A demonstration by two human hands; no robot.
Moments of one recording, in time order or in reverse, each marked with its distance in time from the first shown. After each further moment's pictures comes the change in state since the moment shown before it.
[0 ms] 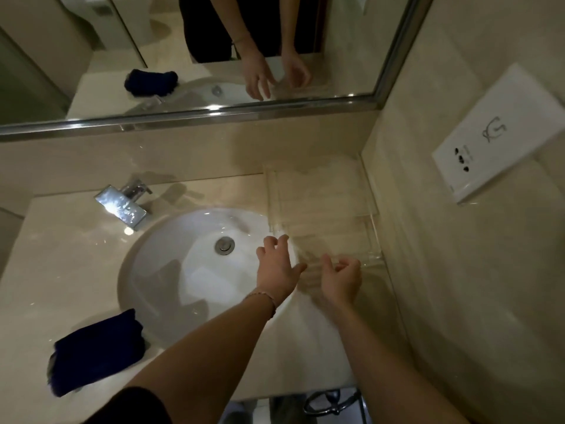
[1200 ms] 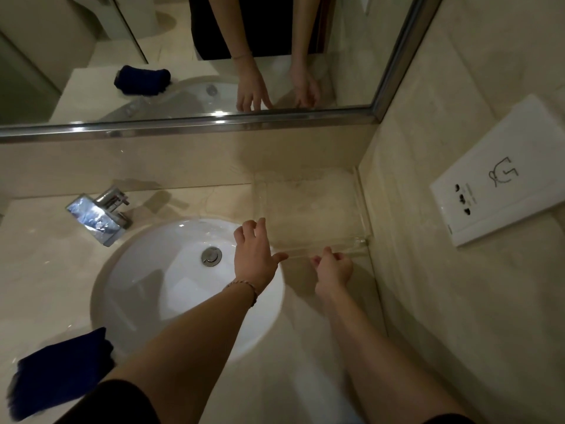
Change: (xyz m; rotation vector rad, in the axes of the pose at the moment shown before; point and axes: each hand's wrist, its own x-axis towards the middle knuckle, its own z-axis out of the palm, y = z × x) left_hand 0.073 0.005 -0.008 0.087 0.207 -0.028; right_hand 0.078 -0.043 0.035 0.461 -0.050 0.331
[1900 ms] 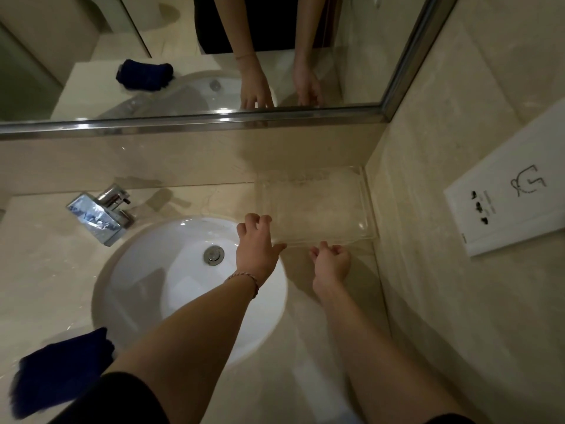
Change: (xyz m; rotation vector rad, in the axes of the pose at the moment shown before) left_hand 0.019 -0.001 -0.005 -0.050 -0.027 -0.018; right_hand 0.000 -0.003 0.020 0.088 -0.035 -0.025
